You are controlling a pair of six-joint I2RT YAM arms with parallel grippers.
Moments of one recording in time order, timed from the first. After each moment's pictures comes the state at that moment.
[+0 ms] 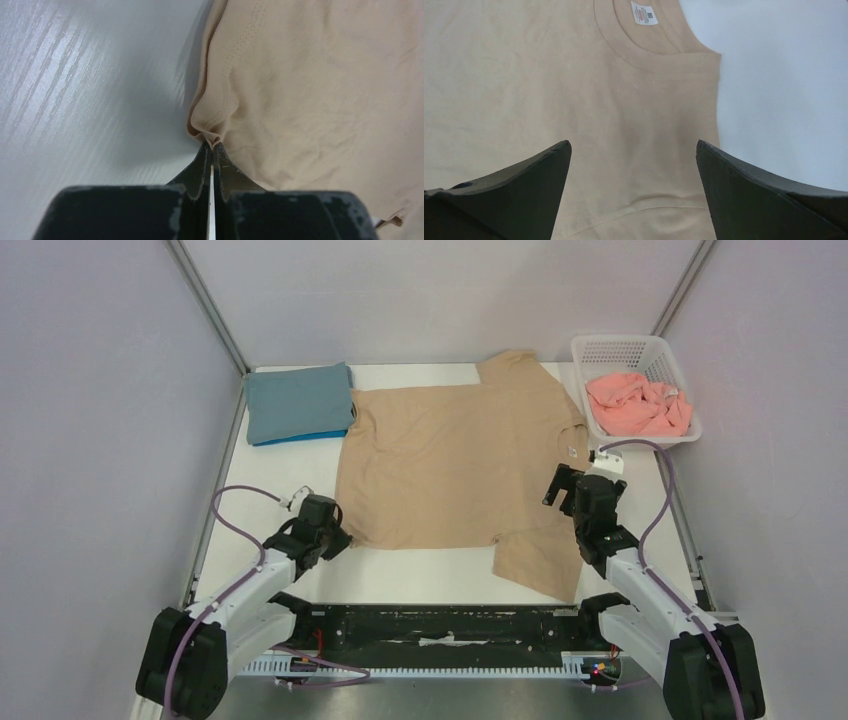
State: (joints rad) left arm -0.35 0.97 0.34 -0.33 -0.15 -0.95; right arm 0.21 0.90 0.35 0.07 0.38 0.33
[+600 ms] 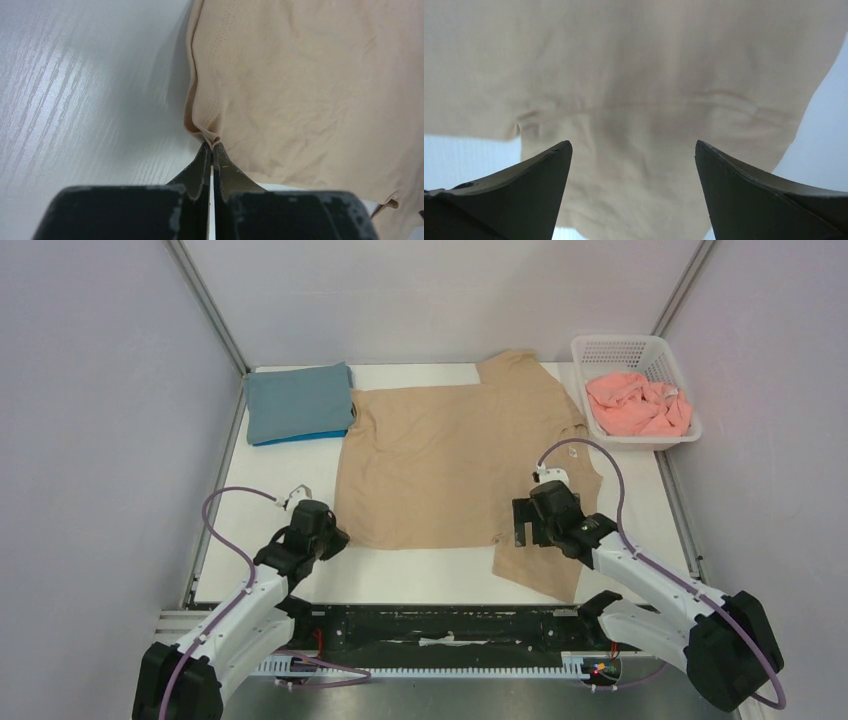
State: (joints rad) left arm -0.35 0.78 0.30 -0.35 -0.16 -0.88; right arm 0.52 1.03 0.53 -0.43 0.31 0.36
